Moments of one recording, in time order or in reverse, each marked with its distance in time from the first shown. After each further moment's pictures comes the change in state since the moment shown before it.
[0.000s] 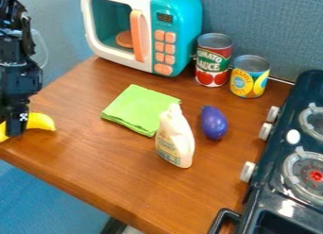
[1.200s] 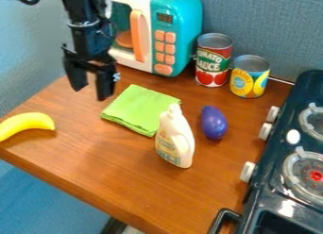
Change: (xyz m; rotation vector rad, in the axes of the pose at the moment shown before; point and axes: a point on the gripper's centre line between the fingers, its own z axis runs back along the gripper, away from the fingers) arm 0.091 -0.091 0.088 0.047 -0.339 0.232
